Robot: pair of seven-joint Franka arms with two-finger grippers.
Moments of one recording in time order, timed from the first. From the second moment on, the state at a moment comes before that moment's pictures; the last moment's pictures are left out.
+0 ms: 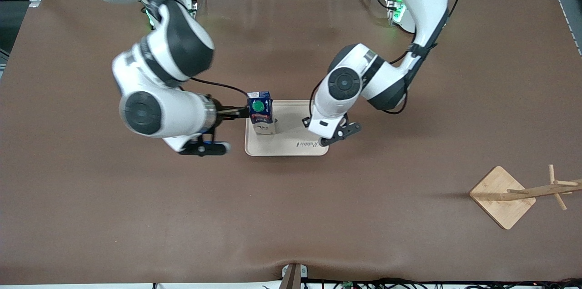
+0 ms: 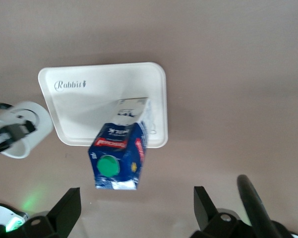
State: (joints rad) left arm -0.46 0.61 -0.28 -1.55 0.00 2.08 -1.13; right arm 0.37 0.58 0.02 -1.05 0.31 1.38 0.47
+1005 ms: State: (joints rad) left arm -0.53 0.76 -0.28 -1.47 0.00 2.11 -1.15; right arm 0.05 0.12 0.01 -1.44 -0.02 1.49 0.17
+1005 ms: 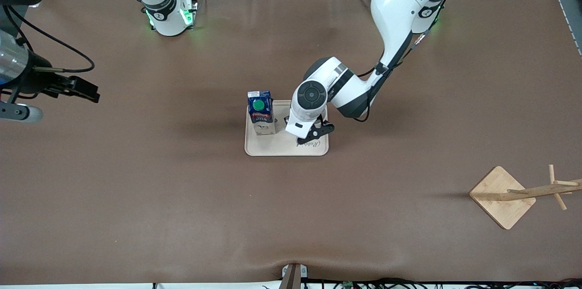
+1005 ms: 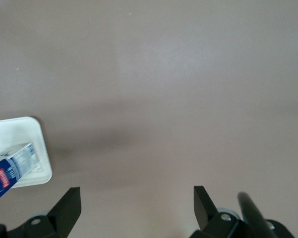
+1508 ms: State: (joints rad) left arm -0.52 0.74 -0.27 -1.42 0.02 2.11 -1.14; right arm 0.01 -0.05 0.01 -1.65 -0.02 1.56 0.07
